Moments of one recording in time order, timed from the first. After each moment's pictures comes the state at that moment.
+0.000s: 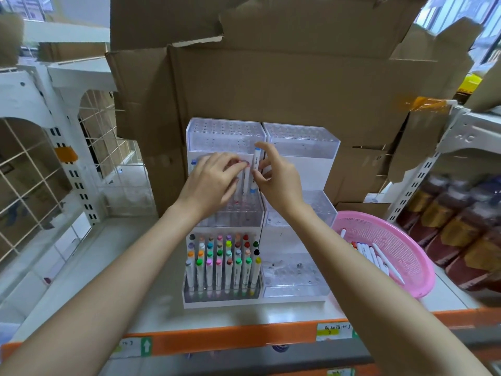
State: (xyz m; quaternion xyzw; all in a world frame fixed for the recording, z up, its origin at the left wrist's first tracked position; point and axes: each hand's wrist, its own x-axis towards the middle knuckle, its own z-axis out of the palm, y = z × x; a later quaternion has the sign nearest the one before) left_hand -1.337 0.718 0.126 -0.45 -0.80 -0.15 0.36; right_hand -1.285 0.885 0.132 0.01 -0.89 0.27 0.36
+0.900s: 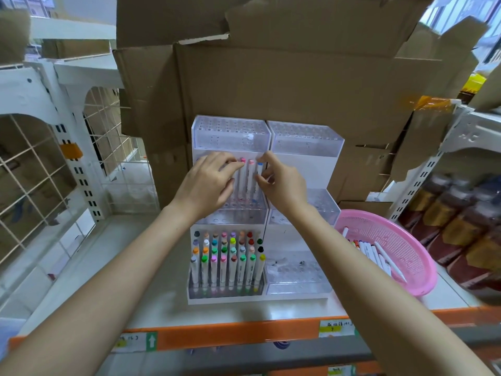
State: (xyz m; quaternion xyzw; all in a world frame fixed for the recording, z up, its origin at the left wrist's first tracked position) left_hand -1.337 0.703 0.124 -0.45 -0.81 -0.16 0.34; right_hand -1.276 0.885 0.128 -0.02 -0.93 0.20 0.31
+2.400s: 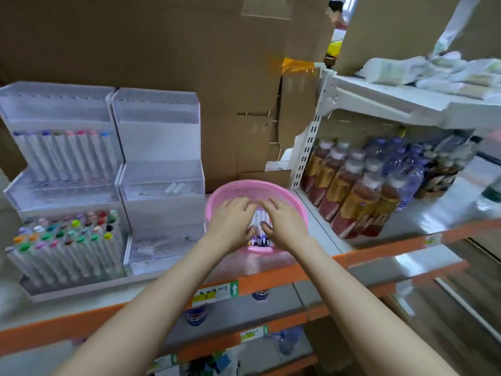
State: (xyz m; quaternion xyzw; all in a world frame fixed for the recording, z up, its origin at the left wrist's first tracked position) left_hand -1.168 0.972 0.035 -0.50 -0.86 -0.08 0.10; right_hand -1.096 1.113 0.026 -0.15 -0.98 0.06 0.09
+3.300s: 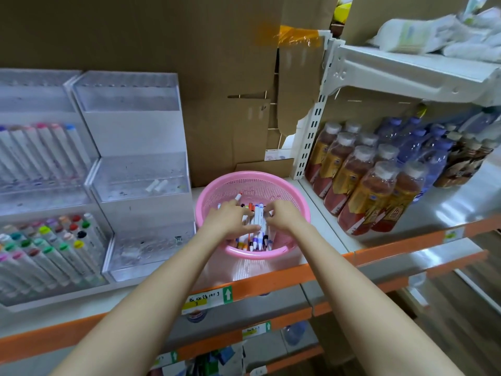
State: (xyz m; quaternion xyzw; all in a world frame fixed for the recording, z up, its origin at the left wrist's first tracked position) left_hand -1.207 1.012 0.006 -0.41 -0.90 -0.07 -0.12; right_hand -1.131 1.154 0.007 -0.22 -0.95 0.21 -0.02
